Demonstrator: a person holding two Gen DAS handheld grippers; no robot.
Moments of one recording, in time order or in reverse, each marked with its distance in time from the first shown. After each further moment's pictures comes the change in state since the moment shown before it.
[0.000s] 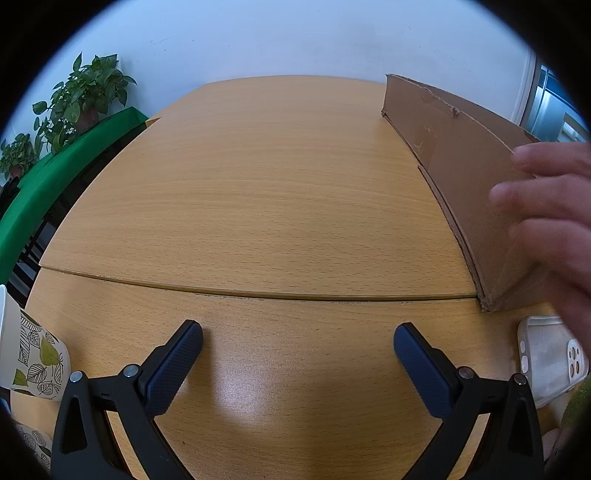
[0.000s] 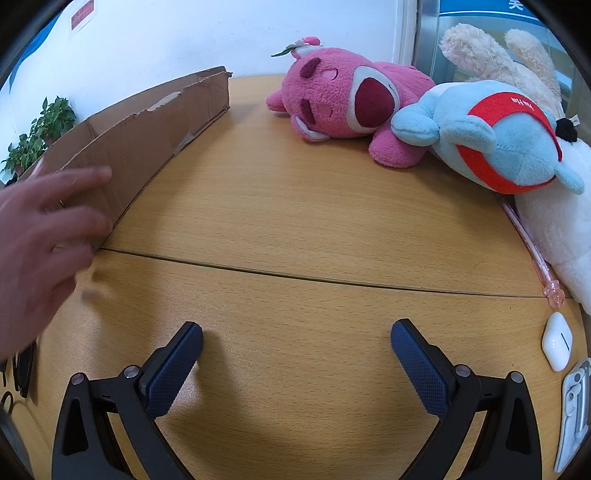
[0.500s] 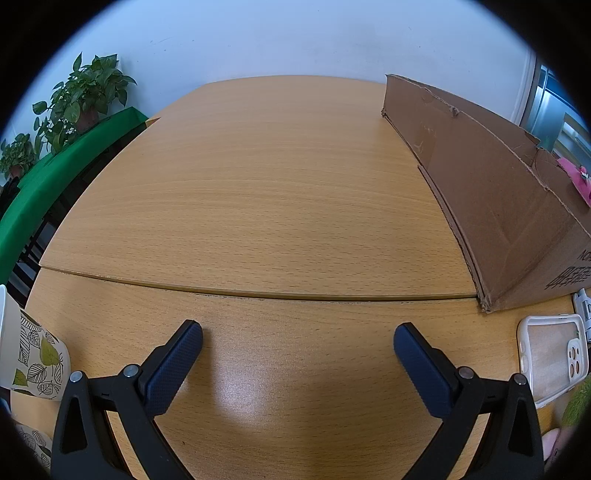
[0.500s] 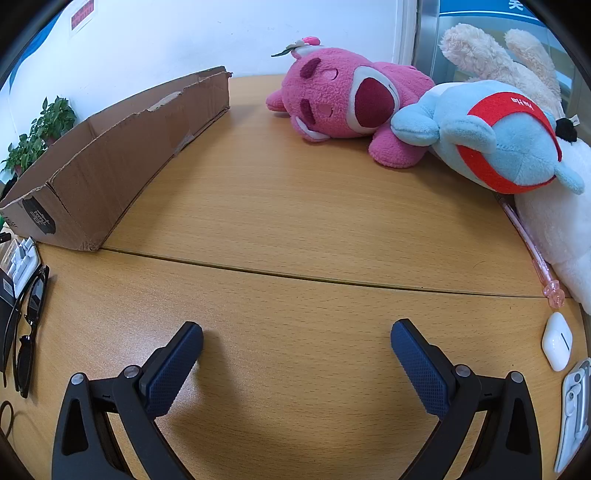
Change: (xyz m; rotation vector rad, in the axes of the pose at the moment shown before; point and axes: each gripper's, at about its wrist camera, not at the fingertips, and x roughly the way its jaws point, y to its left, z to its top) left arm 0.001 0.000 0.001 -0.004 0.000 0.004; right arm 0.000 0.000 0.000 0.000 0.000 0.000
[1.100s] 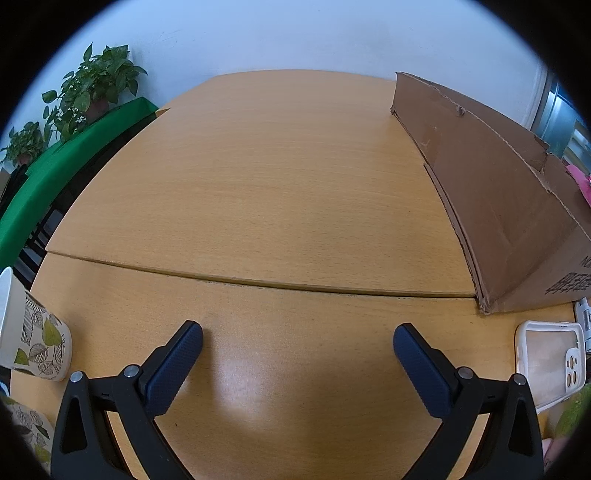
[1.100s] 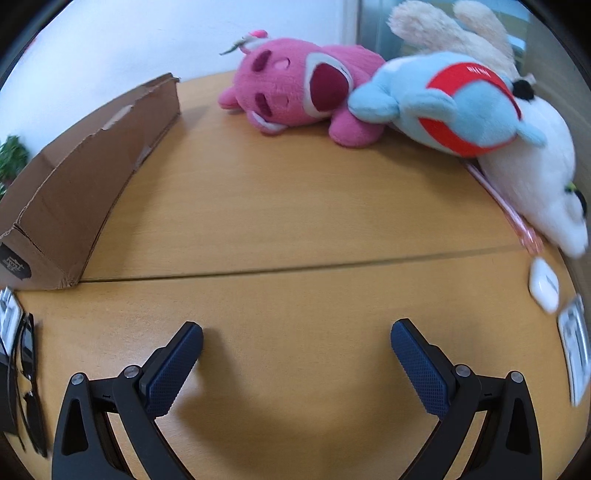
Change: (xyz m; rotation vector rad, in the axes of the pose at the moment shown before) left arm -0.002 -0.005 0.000 -0.057 0.034 0.043; right arm 0.001 0.014 0.002 0.199 0.061 -0.132
